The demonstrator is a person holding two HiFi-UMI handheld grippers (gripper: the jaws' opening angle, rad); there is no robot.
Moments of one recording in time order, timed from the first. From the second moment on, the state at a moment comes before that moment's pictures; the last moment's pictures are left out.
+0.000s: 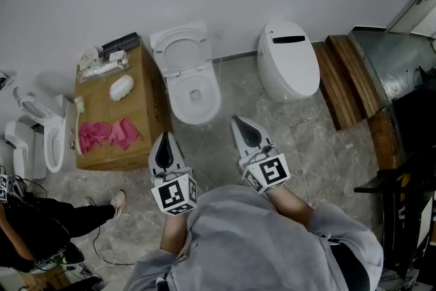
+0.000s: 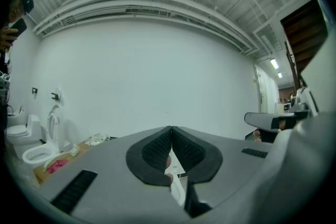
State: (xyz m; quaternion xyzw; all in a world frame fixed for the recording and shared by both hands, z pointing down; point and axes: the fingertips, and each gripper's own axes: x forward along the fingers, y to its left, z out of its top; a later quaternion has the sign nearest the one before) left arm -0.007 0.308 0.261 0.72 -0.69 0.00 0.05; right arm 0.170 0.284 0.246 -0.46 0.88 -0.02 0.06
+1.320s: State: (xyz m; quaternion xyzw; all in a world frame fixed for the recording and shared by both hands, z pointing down) left arm 0.114 0.319 0.265 0.69 -0.72 0.02 0.06; right arm 0.272 0.280 0.265 -0.41 0.91 -0.04 0.07
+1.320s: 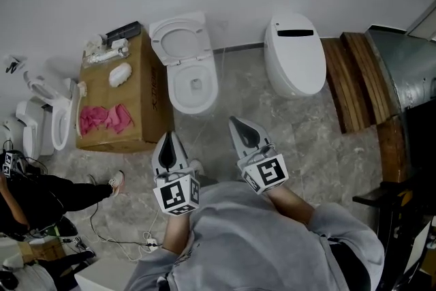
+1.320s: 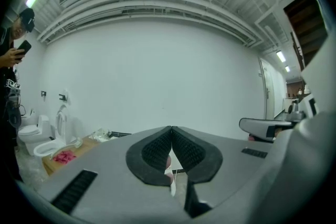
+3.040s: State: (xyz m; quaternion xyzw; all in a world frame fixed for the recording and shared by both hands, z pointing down) left arm -0.158 0.029 0.287 0.70 -0.71 0.01 0.08; right arm 0.049 0.003 0.277 -0.49 0.87 -0.03 0.00
